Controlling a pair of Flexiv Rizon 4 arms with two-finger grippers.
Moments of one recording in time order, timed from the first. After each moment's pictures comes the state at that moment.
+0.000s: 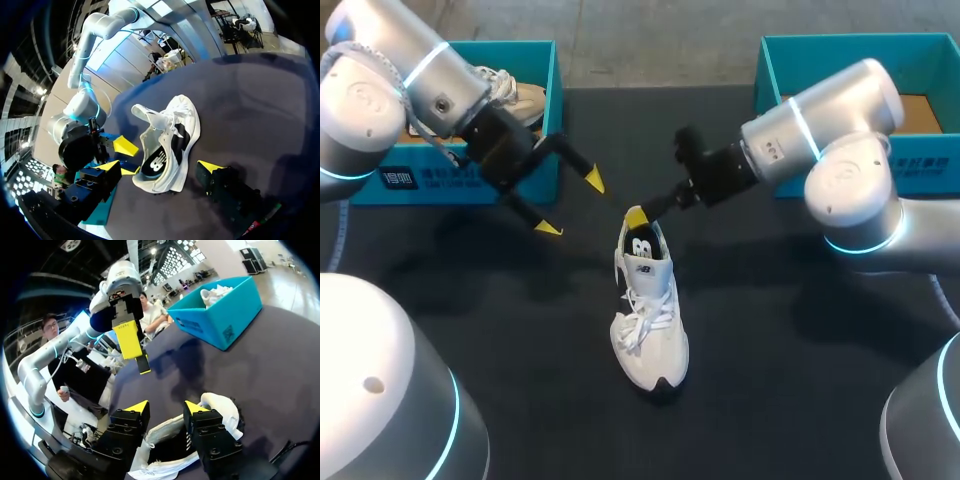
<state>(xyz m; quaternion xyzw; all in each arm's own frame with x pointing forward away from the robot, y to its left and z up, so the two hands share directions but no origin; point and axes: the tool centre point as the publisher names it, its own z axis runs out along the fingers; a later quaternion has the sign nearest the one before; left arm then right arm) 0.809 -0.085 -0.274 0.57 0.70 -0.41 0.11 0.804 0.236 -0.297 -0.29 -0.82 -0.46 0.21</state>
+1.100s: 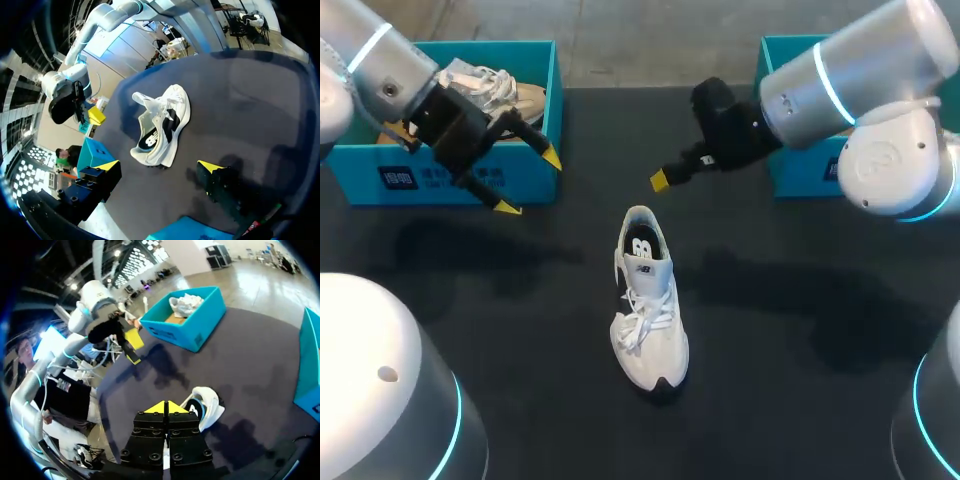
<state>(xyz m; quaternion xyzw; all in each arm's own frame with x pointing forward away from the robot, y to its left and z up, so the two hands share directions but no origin) 0.839 -0.021 -0.251 0.54 0.74 -0.37 0.15 0.798 0.202 -0.226 -0.43 -0.81 -0.37 0.13</state>
